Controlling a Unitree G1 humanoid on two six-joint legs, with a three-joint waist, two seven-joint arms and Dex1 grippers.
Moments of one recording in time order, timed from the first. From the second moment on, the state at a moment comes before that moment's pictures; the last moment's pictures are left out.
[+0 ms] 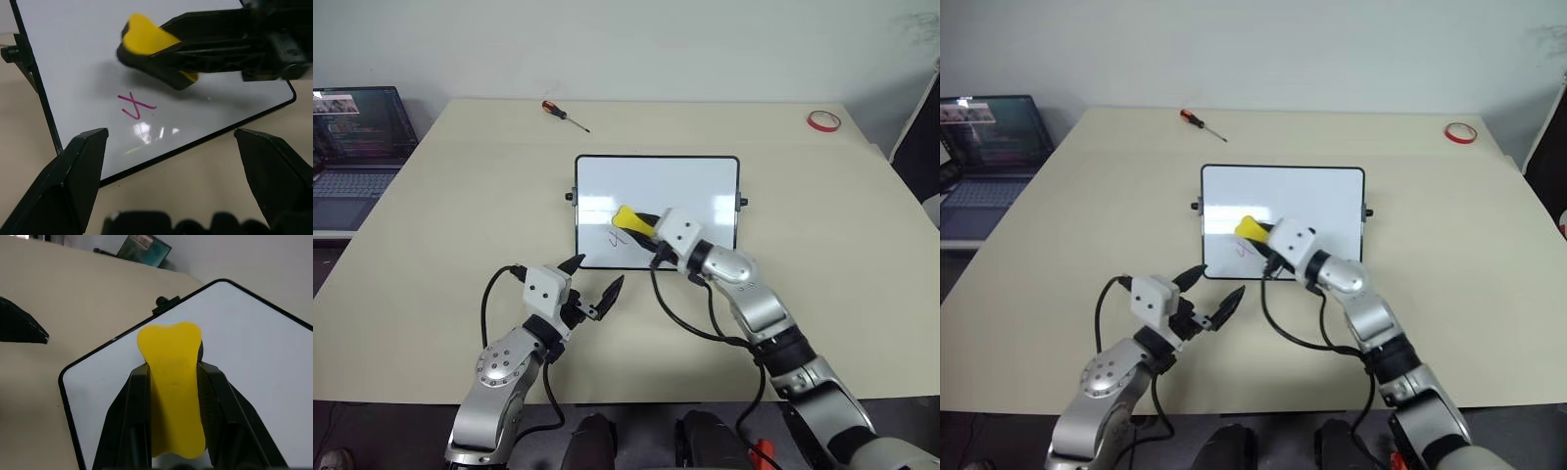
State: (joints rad) left arm 0.09 0.31 -0.02 -0.40 -0.25 0.22 -0.44; right arm -0.69 -0.13 0.36 0.34 -0.13 -0.02 0.51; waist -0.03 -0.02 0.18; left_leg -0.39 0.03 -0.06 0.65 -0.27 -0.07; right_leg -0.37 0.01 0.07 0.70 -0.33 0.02
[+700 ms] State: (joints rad) left arm 0.10 0.30 -0.04 -0.43 -0.24 0.23 -0.40; right arm -0.75 -0.10 0.50 0.49 -0.30 0.01 0.57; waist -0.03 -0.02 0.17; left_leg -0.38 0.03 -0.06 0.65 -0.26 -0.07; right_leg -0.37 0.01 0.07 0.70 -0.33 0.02
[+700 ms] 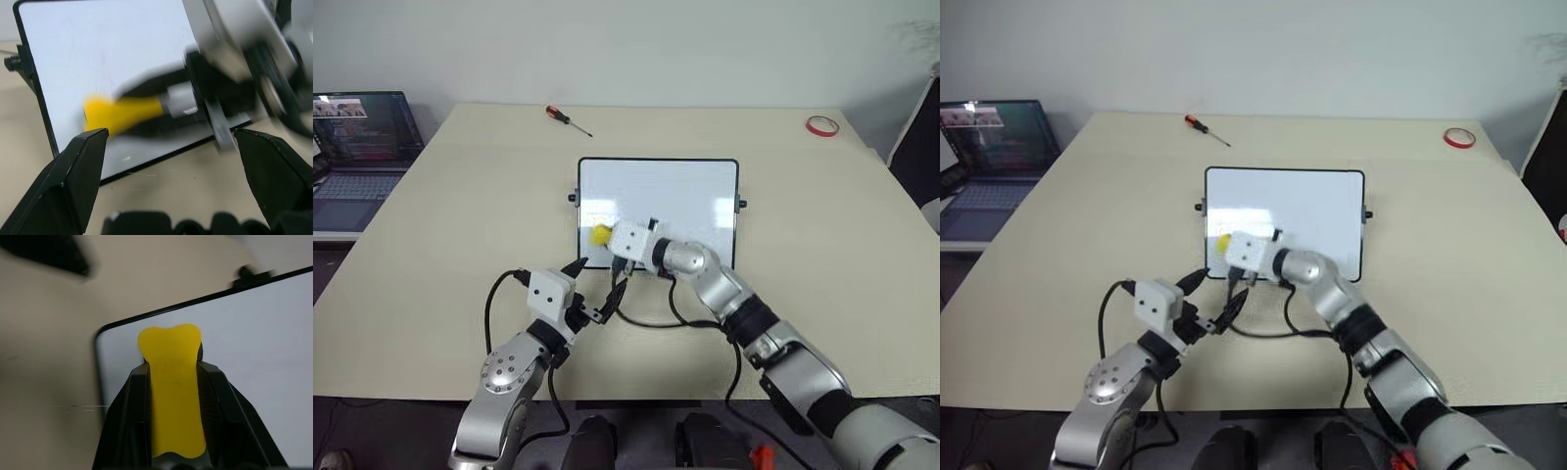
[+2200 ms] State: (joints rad) left arm 0.11 0.31 -0.03 -0.43 -0.25 0.21 -0.43; right arm -0.84 -0.13 0.40 0.56 -0.29 -0.04 0.35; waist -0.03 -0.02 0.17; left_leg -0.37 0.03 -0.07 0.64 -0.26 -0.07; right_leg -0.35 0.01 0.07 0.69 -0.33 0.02
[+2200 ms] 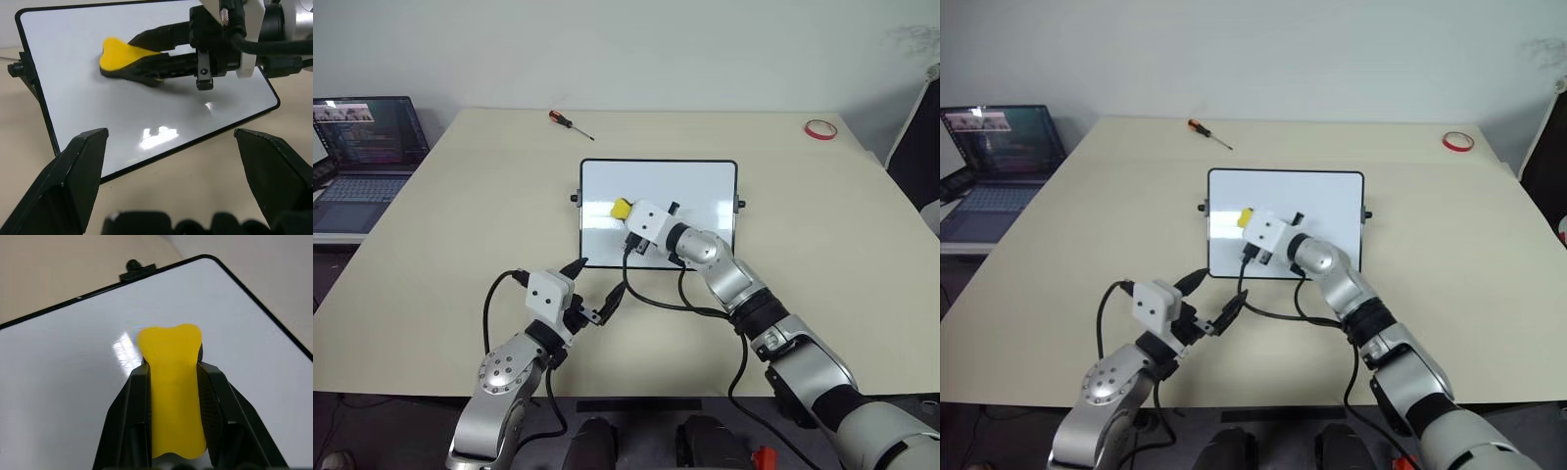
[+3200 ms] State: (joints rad) left arm -0.43 0.37 -0.16 0.05 -0.33 0.03 -1.02; right arm -0.05 -0.46 -0.25 -0.63 -0.06 0.82 0.40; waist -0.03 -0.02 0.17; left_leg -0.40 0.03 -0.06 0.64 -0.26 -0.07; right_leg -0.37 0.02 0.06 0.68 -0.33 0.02
